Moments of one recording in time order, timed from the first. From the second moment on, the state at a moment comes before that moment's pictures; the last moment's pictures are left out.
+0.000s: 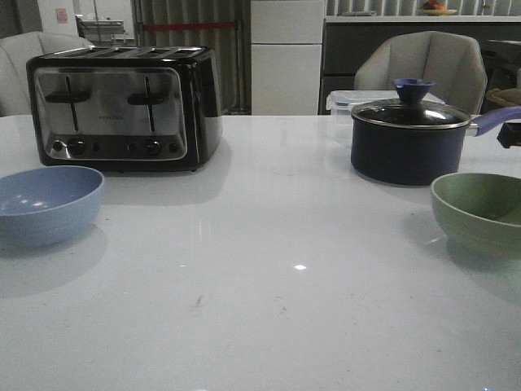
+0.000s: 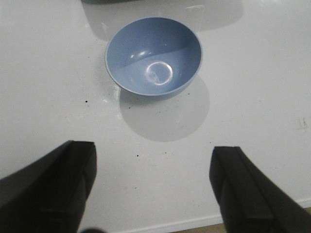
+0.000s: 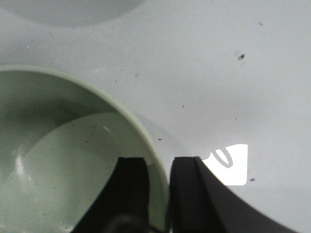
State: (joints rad) left arm -0.26 0.76 -0.67 0.10 0.70 -0.09; right arm -0.16 1.84 -1.23 0.16 0.75 -0.08
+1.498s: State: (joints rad) left arm -0.26 0.76 -0.67 0.10 0.70 -0.09; right arm 0.45 1.97 -1.48 0.16 0.85 -0.12
